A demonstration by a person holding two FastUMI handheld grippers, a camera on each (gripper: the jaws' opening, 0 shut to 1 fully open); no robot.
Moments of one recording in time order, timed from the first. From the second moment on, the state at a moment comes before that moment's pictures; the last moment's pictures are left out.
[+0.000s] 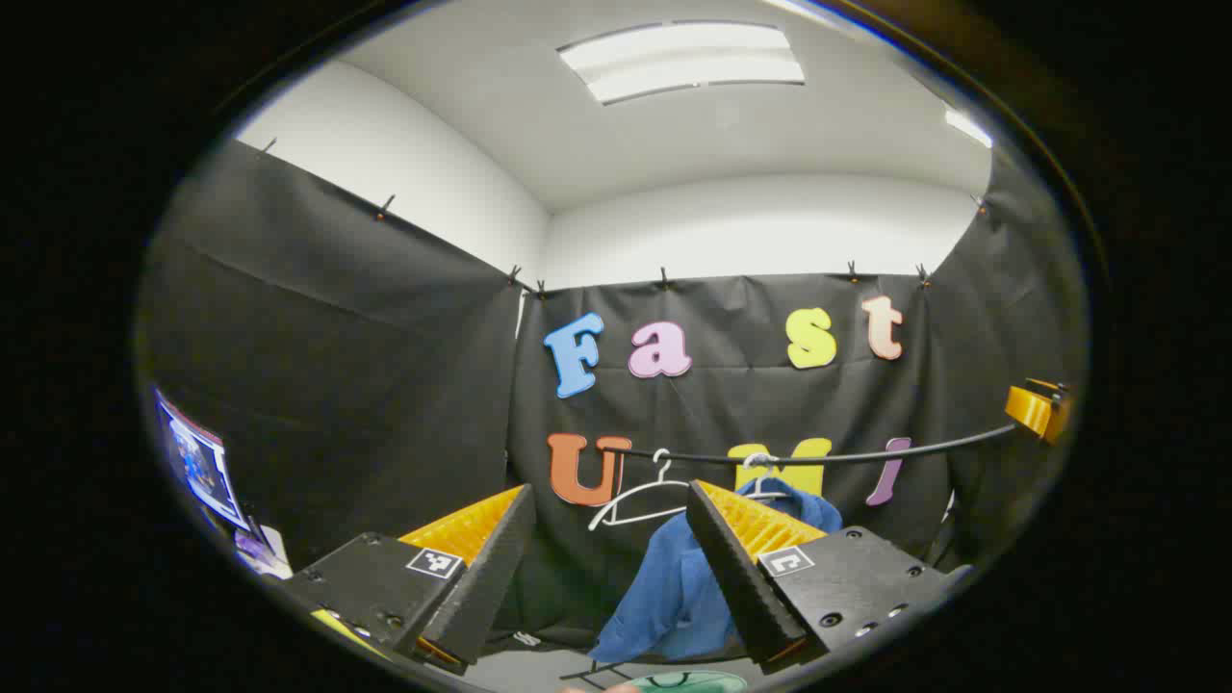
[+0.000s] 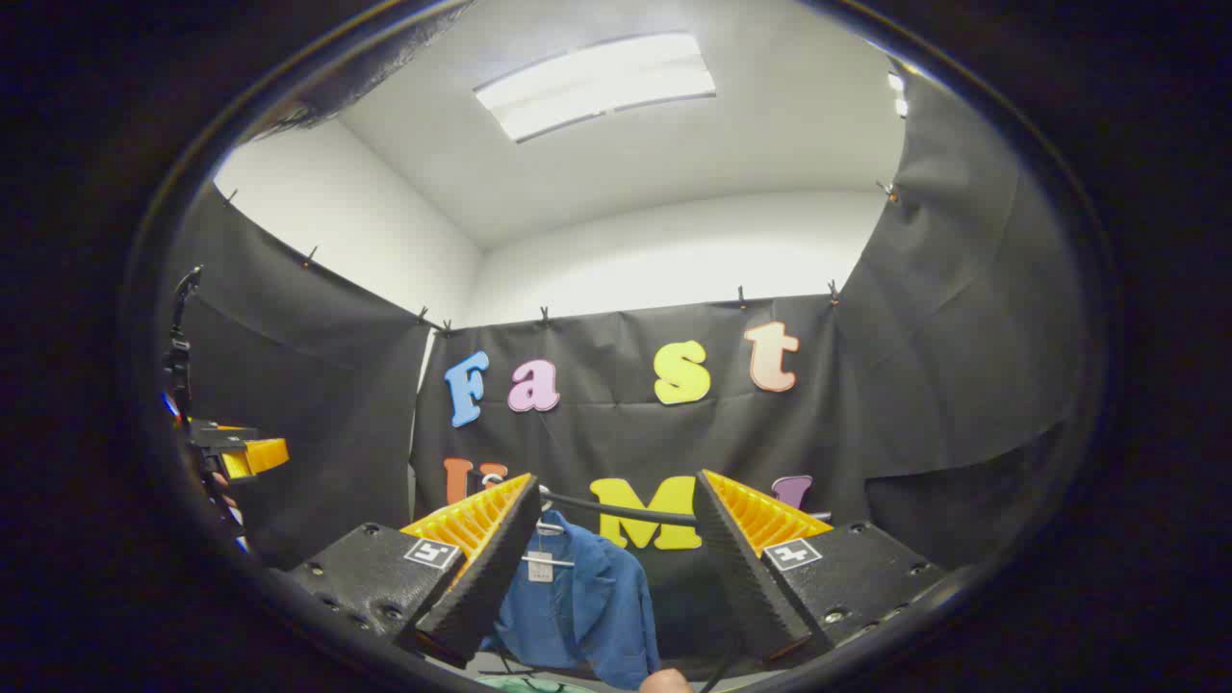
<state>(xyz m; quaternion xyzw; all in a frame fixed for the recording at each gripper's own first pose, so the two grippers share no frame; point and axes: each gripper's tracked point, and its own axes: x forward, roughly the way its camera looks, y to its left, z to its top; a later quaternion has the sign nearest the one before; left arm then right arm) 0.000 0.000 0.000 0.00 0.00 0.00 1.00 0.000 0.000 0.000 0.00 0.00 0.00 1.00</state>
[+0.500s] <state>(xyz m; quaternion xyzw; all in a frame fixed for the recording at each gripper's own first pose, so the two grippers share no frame) 0.040 -0.003 -0.040 0.03 0.03 -0.07 1.00 0.041 0.036 -0.059 -0.02 0.05 -0.05 1.00</state>
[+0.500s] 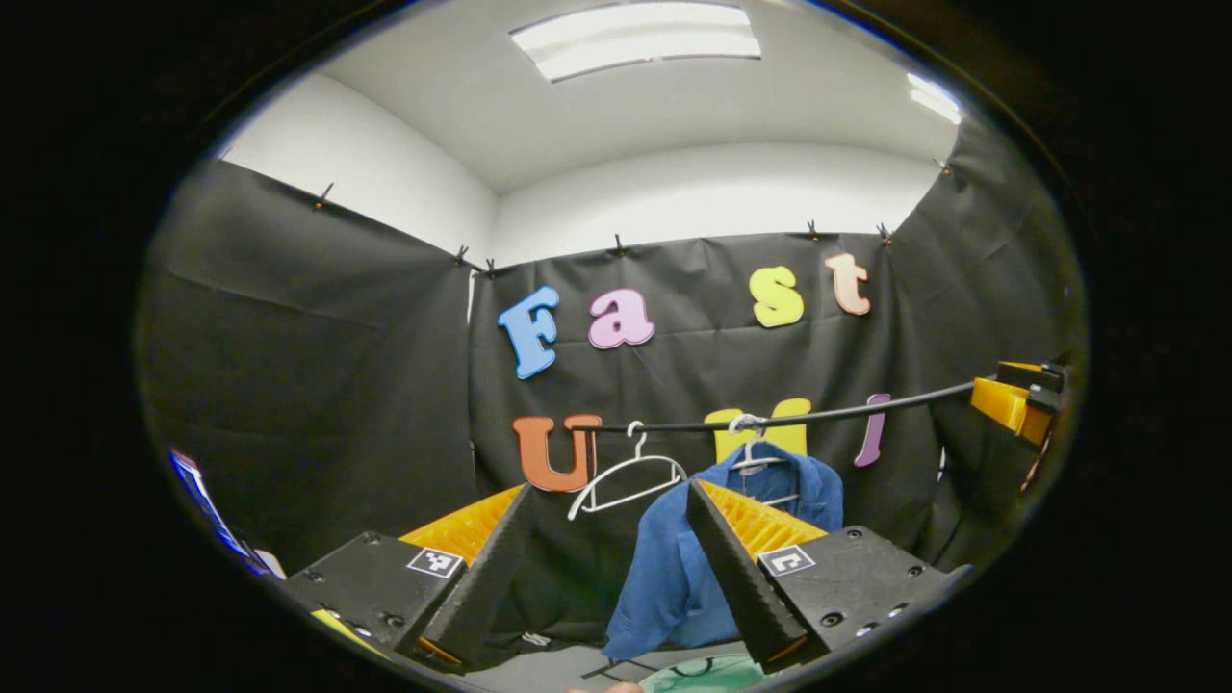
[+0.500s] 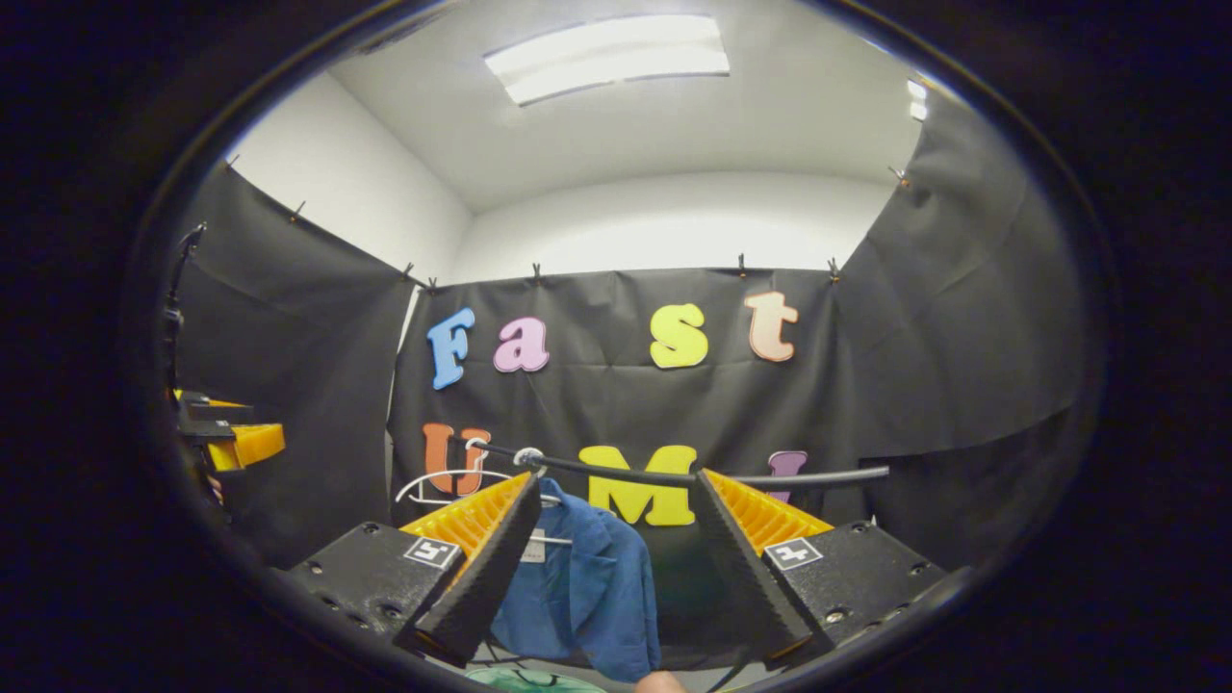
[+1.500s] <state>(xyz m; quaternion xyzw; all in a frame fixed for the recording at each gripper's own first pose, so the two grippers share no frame) 0.105 -0.033 -0.112 0.01 0.05 -0.21 0.98 0.078 0.080 -0.151 -0.03 0.13 -0.17 0.98</state>
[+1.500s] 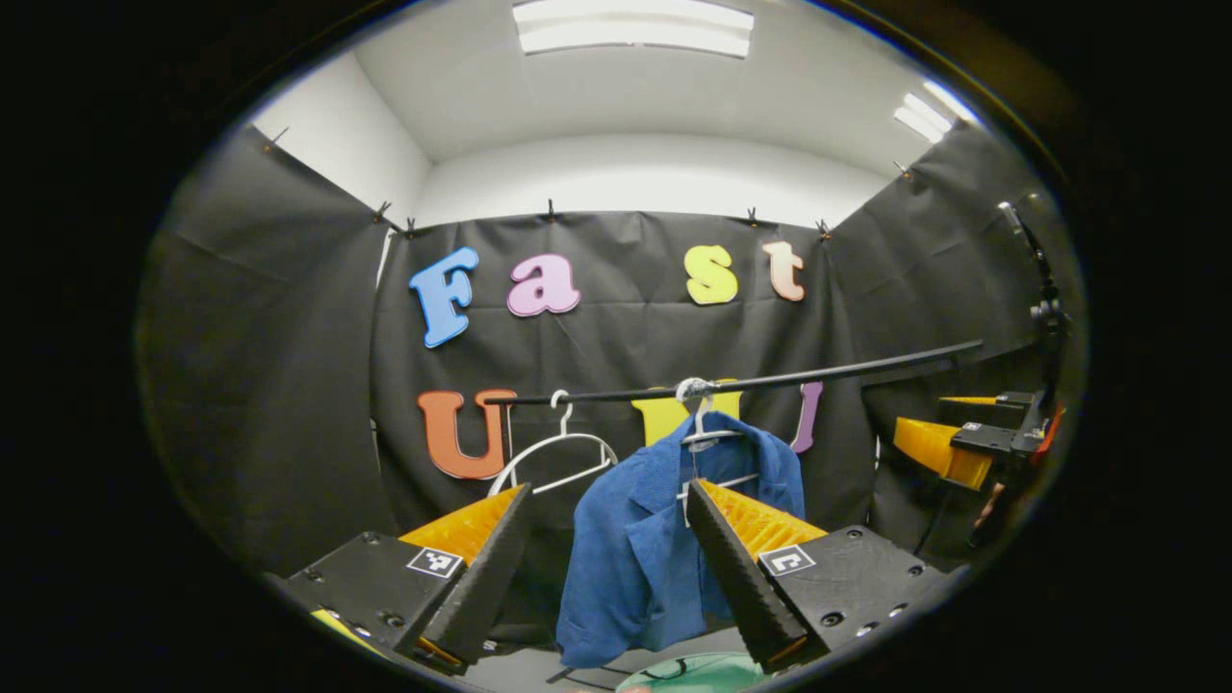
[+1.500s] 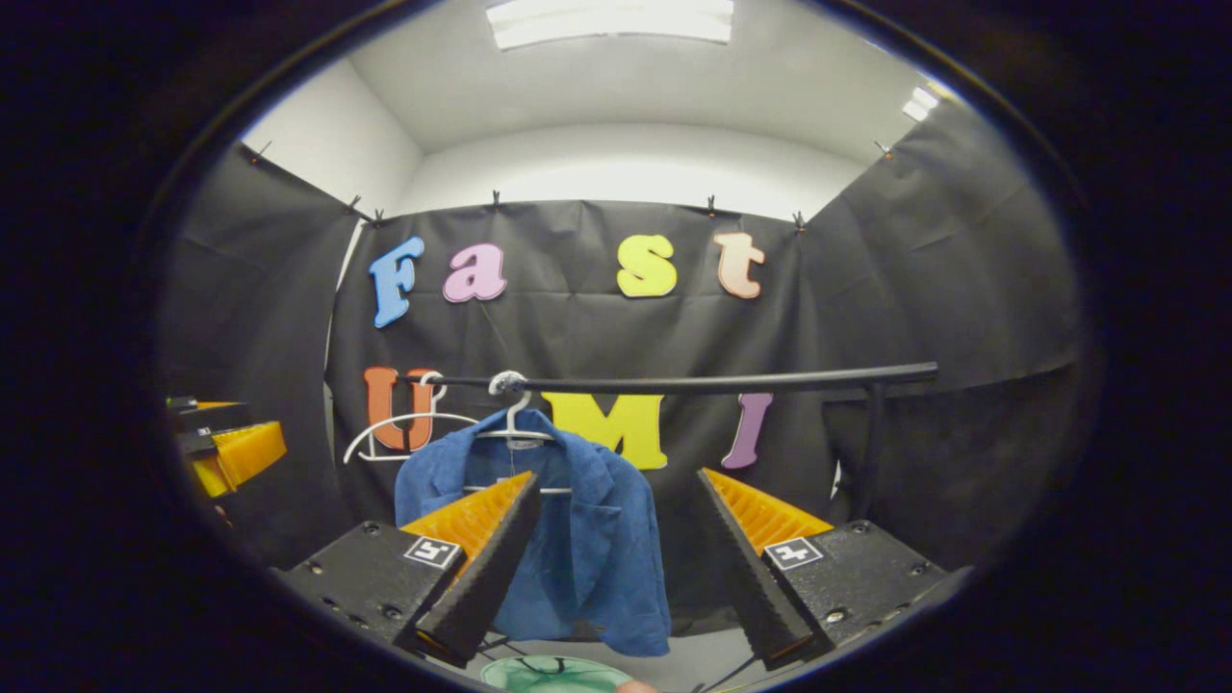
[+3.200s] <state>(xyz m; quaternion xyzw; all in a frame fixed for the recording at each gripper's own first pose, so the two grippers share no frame) 0.219 -0.143 -0.316 -0.02 0.22 -0.11 0.97 0.245 0.035 -0.386 0.00 0.31 -0.09 0.95</state>
